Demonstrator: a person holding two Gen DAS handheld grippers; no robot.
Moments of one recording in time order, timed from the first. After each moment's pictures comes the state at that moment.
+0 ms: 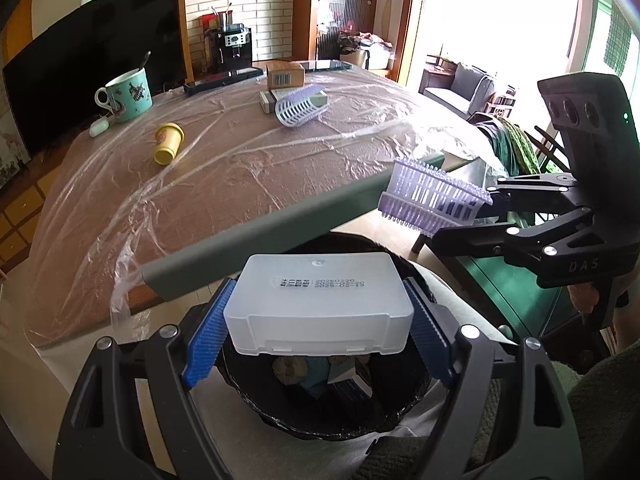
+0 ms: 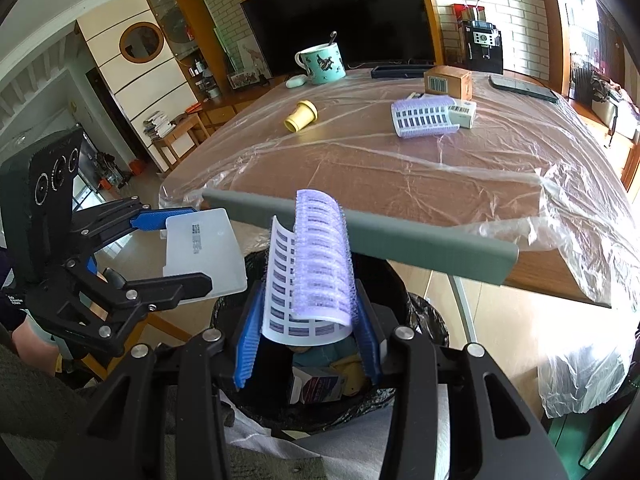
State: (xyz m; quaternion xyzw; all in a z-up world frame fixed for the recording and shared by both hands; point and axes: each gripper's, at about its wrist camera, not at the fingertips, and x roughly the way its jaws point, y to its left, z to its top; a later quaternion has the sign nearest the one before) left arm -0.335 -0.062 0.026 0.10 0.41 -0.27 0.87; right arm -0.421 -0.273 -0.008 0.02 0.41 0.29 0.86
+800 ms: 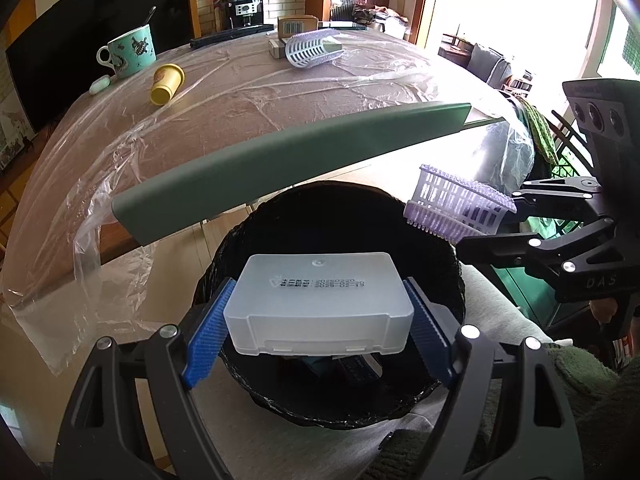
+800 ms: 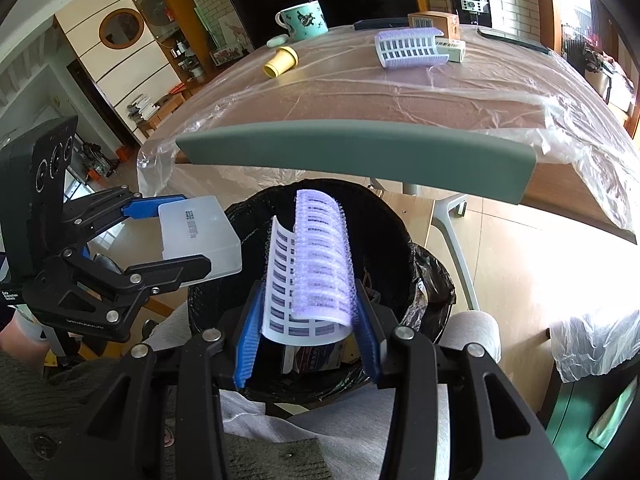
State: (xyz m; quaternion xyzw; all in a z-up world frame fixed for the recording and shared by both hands) left arm -0.335 -0.060 -0.019 0.11 0.45 -0.24 0.85; right arm -0.427 -0.270 -0.054 0.02 0.46 0.26 0.85
